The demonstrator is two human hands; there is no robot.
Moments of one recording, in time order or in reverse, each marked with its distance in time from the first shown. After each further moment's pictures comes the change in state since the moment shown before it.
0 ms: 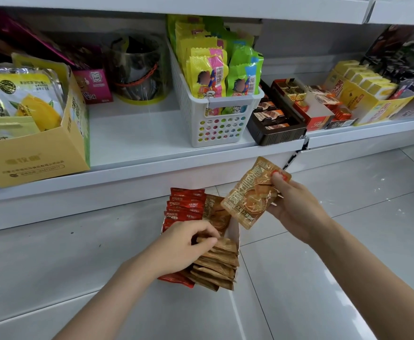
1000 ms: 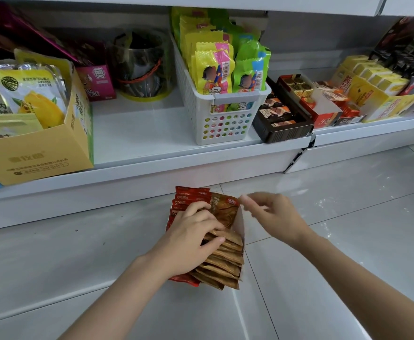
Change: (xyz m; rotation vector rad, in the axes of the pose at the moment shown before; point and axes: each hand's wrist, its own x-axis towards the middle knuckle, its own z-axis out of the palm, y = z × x) left_hand 0.007 -0.009 0.007 0.407 0.160 0.239; right_hand 0.008 0.039 -0.003 -1.061 -0.178 -0.427
